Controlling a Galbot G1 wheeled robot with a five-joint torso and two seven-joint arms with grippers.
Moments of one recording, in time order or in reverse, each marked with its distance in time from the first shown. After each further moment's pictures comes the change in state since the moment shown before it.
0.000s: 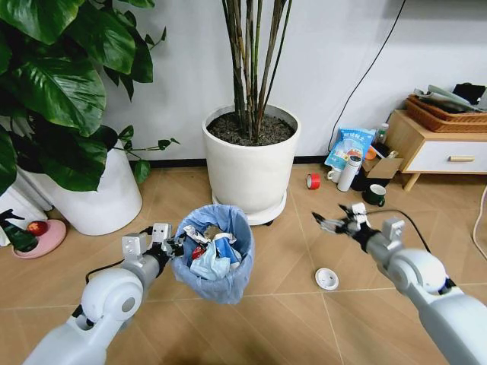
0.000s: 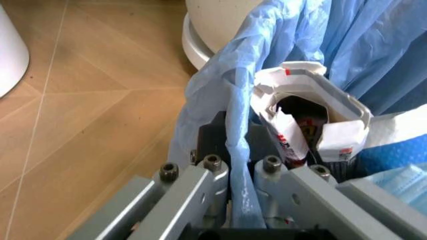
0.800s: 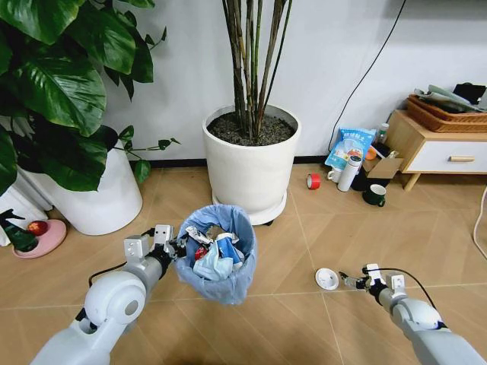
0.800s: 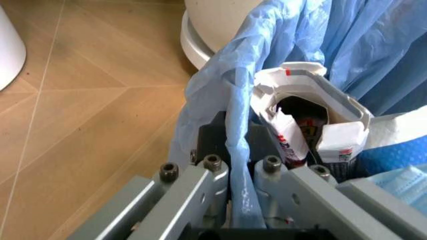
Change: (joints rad) left arm 0.010 -0.010 0.008 0.002 0.010 -0.009 -0.003; right arm 0.105 0.119 -0.080 -0.567 -0.158 0.124 -0.084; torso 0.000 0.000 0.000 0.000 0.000
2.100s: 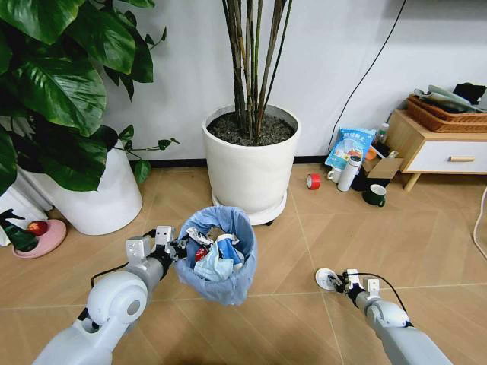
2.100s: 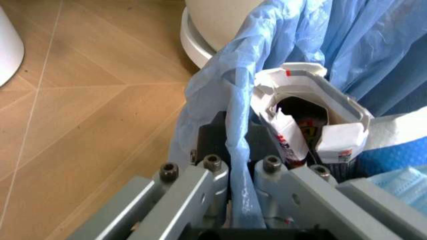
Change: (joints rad) left arm -0.003 -0.002 0.008 0.010 0.004 -0.004 0.003; right arm 0.095 0.121 -0.032 -0.166 -0.025 0.038 0.005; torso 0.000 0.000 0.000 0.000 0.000
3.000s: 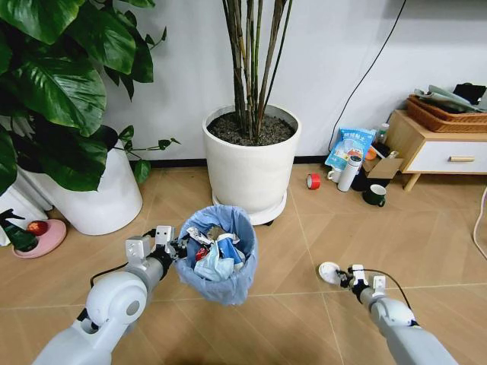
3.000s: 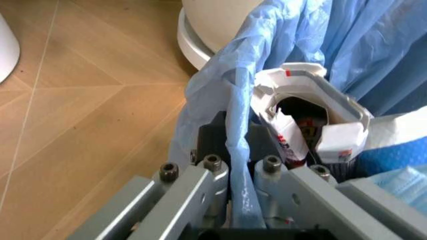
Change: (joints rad) left arm 0.003 -0.004 0.001 -0.005 0.002 -0.001 0.004; right arm -0.064 -0.070 0.063 0.244 0.079 -0.030 0.027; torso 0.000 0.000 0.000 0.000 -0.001
